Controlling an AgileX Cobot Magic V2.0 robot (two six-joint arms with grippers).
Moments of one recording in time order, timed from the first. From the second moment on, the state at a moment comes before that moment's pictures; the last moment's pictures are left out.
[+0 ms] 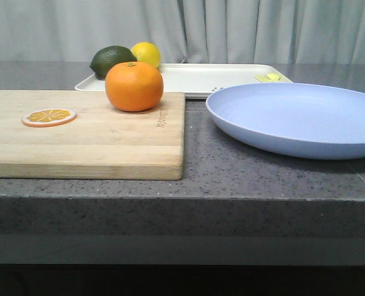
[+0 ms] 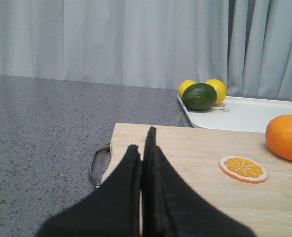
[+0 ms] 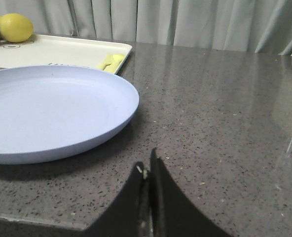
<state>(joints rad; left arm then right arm) -0.08 0.00 0.01 -0.02 0.01 -0.05 0.02 -0.01 0.03 0.00 0.11 -0.02</state>
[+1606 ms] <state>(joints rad) -0.08 0.38 -0.66 -0.08 0.50 -0.05 0.02 0.37 -0.63 0.00 0.59 -0.02</state>
